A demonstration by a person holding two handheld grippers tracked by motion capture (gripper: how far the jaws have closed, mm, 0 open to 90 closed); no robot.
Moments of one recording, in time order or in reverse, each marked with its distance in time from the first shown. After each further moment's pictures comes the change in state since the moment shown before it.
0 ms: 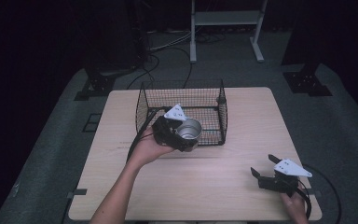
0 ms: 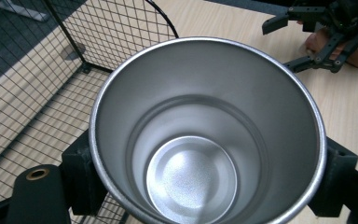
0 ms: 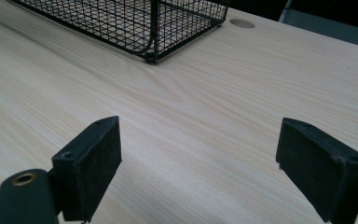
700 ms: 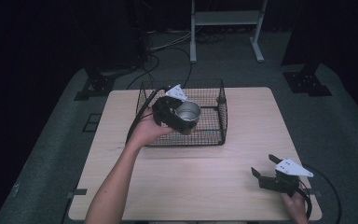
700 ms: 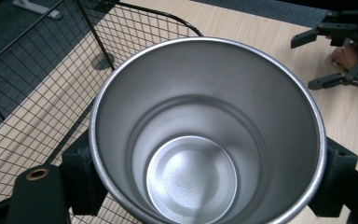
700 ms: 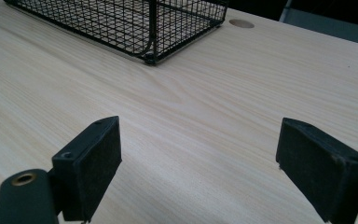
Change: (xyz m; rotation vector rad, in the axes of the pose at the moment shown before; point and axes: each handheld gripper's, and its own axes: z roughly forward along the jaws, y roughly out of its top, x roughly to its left) left arm 0.040 0.035 -0.007 0.036 0.031 -0.001; right arm -0.002 -0.001 -0.001 -0.003 0.006 0.019
